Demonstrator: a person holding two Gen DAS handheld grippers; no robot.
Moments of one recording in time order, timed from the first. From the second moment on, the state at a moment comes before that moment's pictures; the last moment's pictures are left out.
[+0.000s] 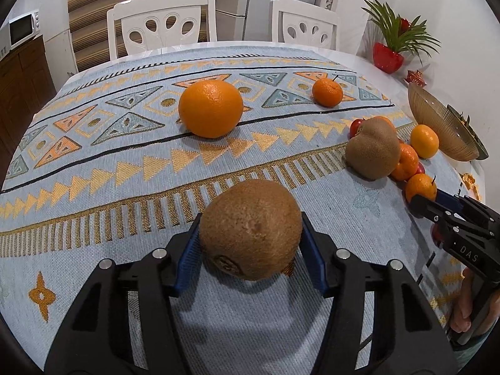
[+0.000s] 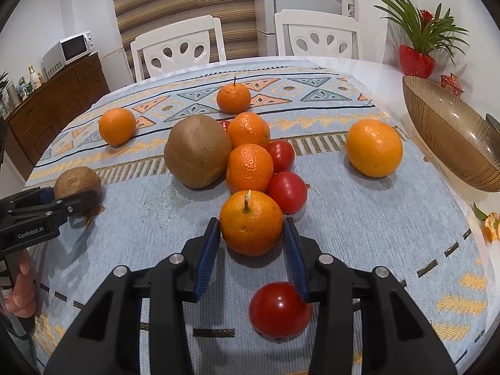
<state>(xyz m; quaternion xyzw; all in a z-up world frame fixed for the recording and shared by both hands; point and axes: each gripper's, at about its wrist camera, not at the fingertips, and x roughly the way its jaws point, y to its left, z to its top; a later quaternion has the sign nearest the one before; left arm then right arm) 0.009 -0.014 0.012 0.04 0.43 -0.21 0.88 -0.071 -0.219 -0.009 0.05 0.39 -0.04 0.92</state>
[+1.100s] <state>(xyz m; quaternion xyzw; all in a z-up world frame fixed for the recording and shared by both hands) -0.021 -0.210 0.161 0.08 0.32 -0.36 0.87 -0.116 -0.396 0.097 0.12 0.28 -0.16 0.94</state>
